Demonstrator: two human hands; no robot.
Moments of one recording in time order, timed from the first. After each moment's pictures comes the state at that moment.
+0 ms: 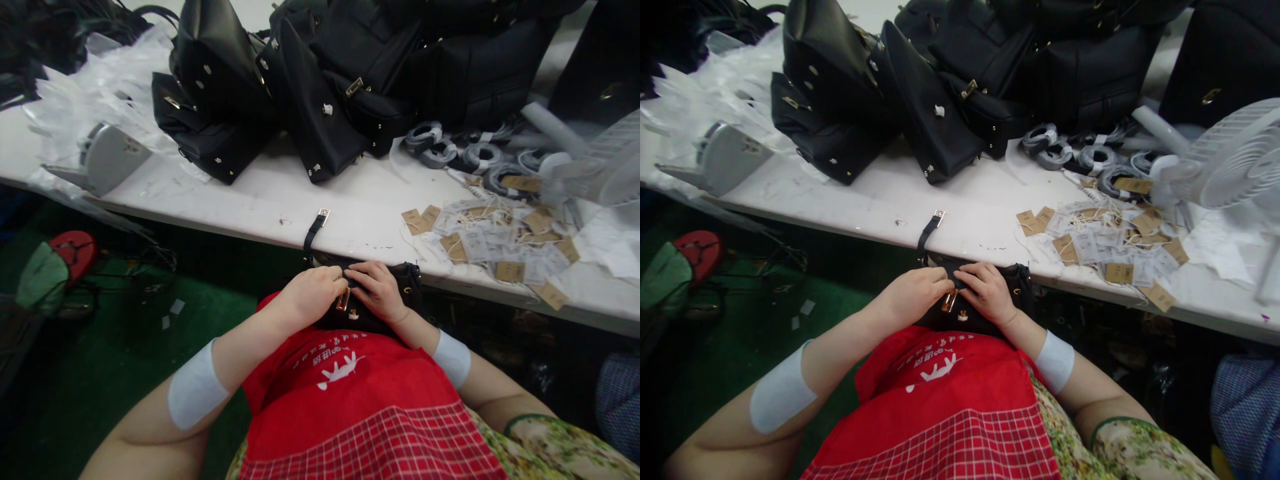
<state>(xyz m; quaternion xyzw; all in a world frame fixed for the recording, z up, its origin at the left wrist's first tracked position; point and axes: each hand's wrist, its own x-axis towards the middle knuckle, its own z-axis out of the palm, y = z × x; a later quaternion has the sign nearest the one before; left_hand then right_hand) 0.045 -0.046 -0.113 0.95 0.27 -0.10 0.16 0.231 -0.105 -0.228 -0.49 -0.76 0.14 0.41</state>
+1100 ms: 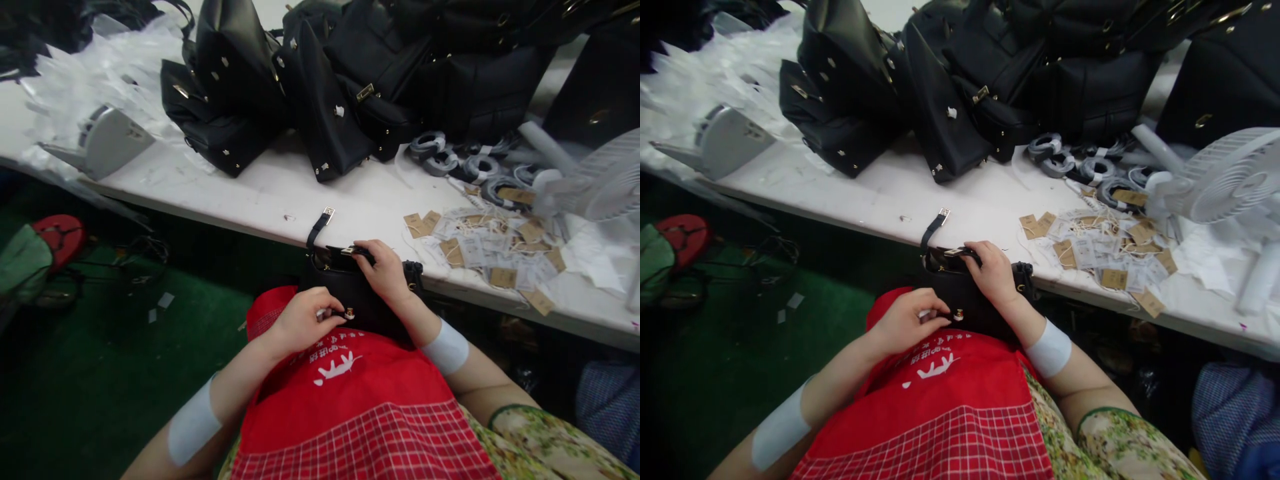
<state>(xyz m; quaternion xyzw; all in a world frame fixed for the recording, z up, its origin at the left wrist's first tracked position) 0.013 -0.095 -0.136 0.78 0.42 0.13 0.44 0.228 -0.068 -0.195 -0.60 -0.68 0.18 0.39</state>
